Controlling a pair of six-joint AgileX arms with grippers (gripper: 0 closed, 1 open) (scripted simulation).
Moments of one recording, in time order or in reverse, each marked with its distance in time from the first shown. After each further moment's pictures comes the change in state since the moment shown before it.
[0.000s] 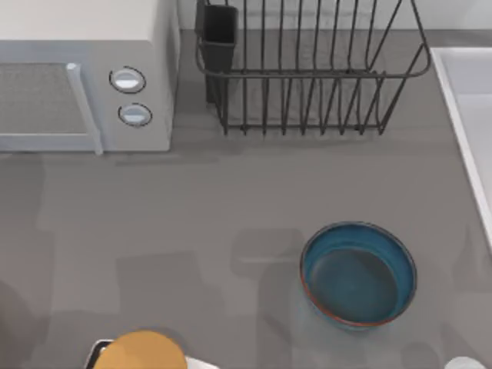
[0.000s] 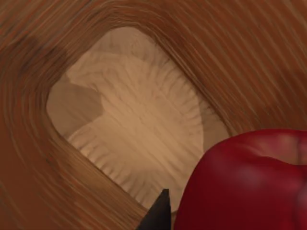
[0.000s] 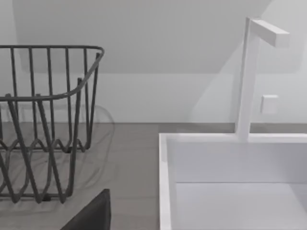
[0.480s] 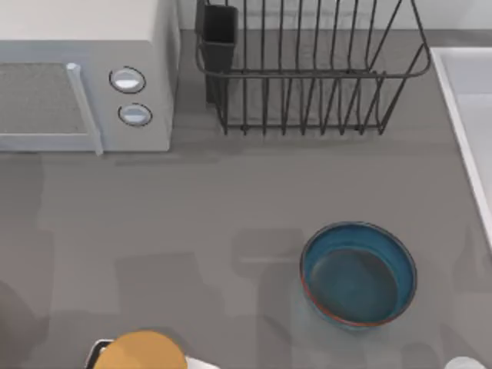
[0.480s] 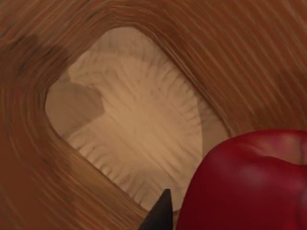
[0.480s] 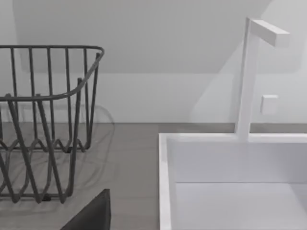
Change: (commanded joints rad) left arm 0.000 0.000 0.000 0.000 0.000 0.000; right arm 0.000 0.000 0.000 0.000 0.000 0.000
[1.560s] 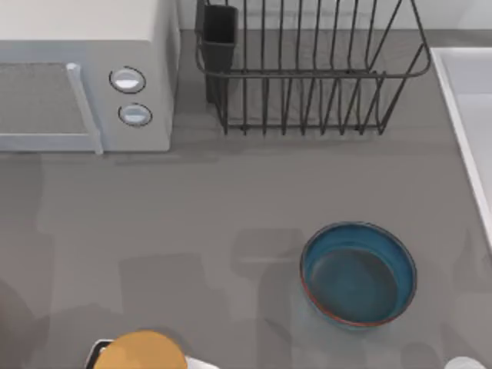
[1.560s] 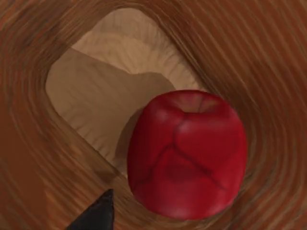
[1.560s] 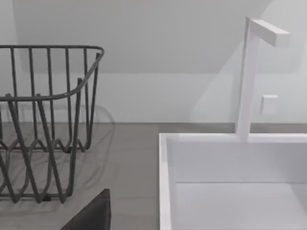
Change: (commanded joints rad) left arm -0.001 -0.019 0.000 0.018 0.011 -0.029; right arm 0.000 0.000 0.000 0.000 0.000 0.000
